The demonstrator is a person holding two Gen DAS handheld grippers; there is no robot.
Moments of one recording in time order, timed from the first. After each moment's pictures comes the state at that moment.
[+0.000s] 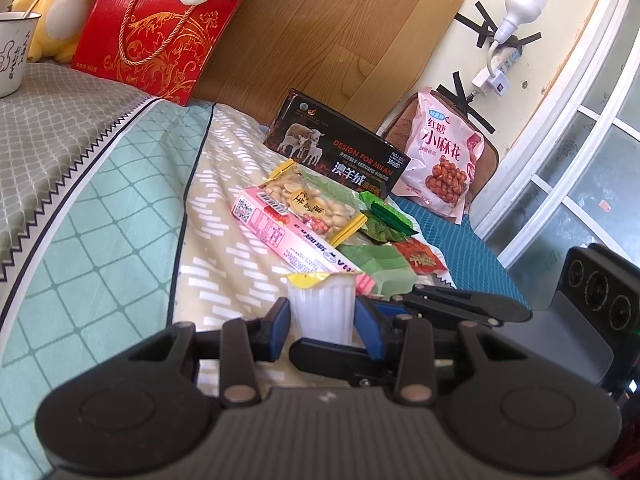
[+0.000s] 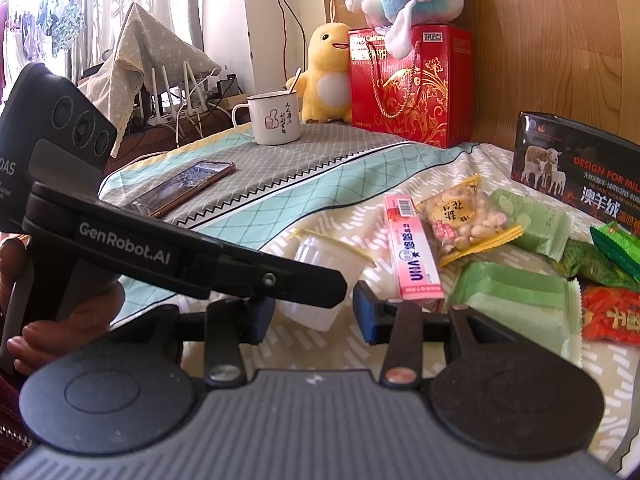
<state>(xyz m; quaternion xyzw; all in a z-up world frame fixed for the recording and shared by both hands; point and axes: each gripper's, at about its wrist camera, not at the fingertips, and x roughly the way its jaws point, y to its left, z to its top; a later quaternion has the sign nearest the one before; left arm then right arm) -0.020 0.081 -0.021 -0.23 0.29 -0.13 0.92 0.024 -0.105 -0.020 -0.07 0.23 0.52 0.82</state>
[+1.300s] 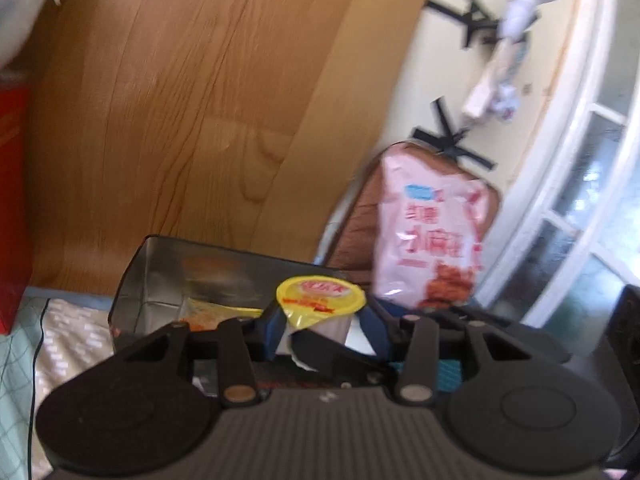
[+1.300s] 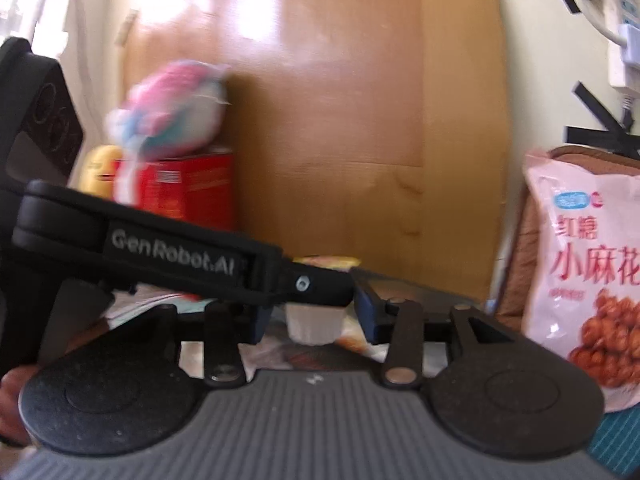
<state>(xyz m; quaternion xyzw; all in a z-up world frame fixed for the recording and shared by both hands) 0.269 0.005 0.073 -0.14 0.26 -0.18 0.94 0.239 -0.157 0.051 -0.03 0.13 0.30 0.94</state>
